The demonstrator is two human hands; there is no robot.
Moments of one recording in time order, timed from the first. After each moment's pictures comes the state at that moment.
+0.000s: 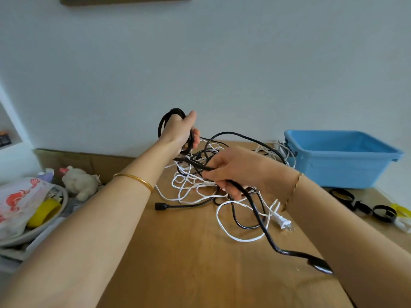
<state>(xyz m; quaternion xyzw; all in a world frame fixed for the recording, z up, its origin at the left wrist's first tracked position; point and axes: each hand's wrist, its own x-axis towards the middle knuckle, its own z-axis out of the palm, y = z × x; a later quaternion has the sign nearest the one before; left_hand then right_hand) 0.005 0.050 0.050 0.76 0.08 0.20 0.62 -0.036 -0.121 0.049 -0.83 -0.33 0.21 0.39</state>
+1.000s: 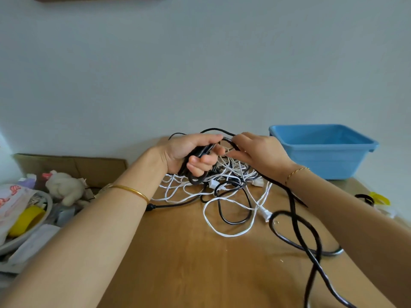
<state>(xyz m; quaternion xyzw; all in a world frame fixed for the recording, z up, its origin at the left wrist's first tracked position) -0.018 0.016 0.048 0.64 -0.11 -0.32 0.69 0.053 -0.186 0.005 -0.80 -0.45 -0.38 0.12</state>
